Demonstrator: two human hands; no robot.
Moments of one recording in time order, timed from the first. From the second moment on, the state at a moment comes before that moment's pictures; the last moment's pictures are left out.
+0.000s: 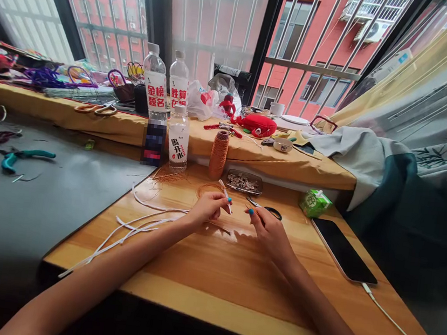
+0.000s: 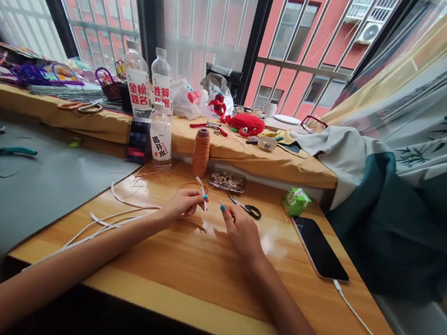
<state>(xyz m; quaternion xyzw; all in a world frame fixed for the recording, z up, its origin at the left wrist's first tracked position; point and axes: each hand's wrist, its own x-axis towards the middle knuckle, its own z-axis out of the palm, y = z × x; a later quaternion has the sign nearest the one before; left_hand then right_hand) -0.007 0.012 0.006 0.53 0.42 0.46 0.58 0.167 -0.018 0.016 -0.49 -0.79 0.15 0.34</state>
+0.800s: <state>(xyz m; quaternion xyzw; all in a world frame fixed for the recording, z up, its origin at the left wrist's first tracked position) -0.009 0.008 0.009 0.48 0.35 0.47 0.65 0.170 -0.022 0.012 -0.40 -0.86 -0.15 0.29</state>
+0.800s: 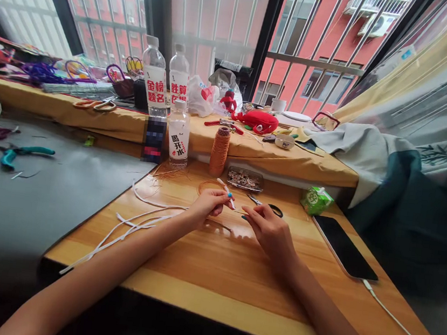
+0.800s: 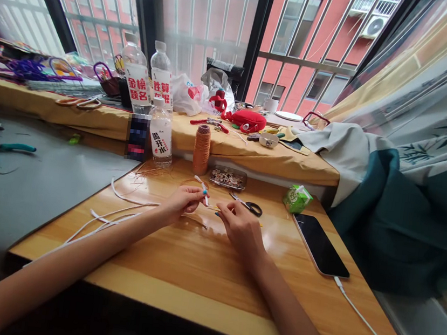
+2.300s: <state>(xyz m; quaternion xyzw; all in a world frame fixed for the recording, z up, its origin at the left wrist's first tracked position) -0.006 -0.002 0.004 0.78 0.37 0.32 0.39 0.169 -0.019 0.021 -0.52 -0.79 0.28 0.14</state>
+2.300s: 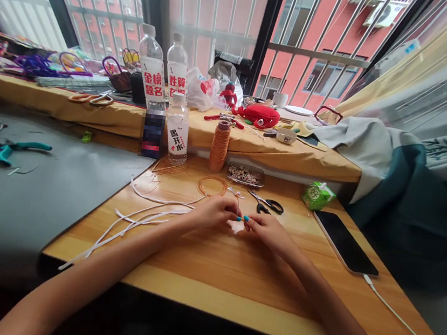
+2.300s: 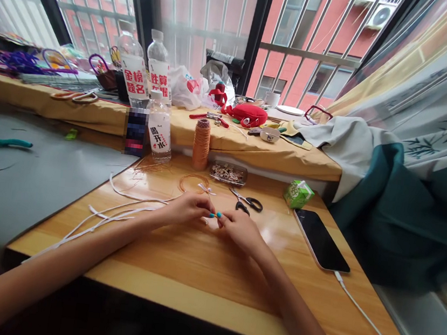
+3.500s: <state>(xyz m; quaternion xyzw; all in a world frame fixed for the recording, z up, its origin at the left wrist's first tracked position) 0.002 -0.013 0.011 0.74 0.43 0.36 0.38 0.157 -0.033 0.013 -0.49 -0.85 -0.12 0.14</state>
